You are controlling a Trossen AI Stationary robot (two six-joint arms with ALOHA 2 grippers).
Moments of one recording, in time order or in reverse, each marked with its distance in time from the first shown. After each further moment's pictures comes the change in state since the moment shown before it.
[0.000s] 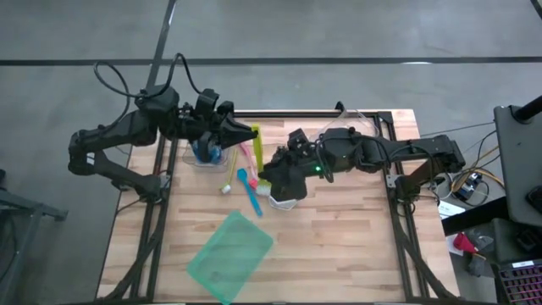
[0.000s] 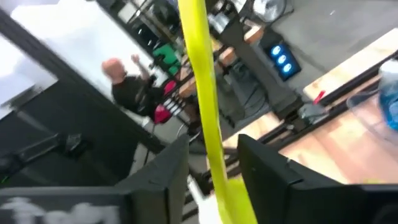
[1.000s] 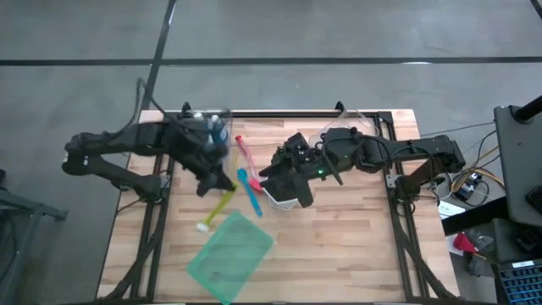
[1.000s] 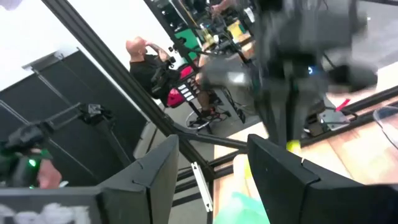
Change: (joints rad) left arm -0.044 -0.078 -0.216 -0.597 0.210 -0.056; right arm 0.000 -0.001 0.000 0.024 -0.103 -0.126
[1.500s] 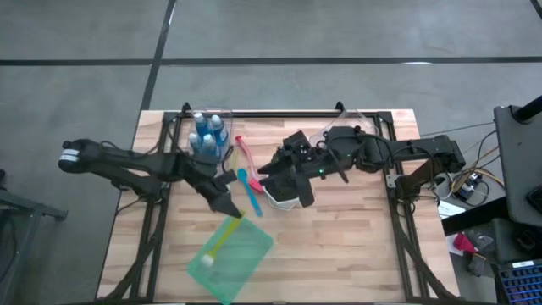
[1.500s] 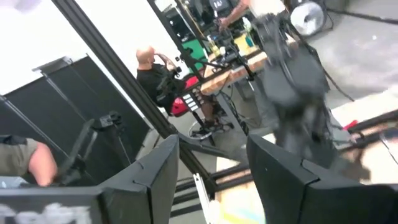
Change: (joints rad) left arm -0.107 -0.065 -0.562 0.672 0.106 -0.476; right arm 0.000 0.000 0.000 0.059 0.000 -0.037
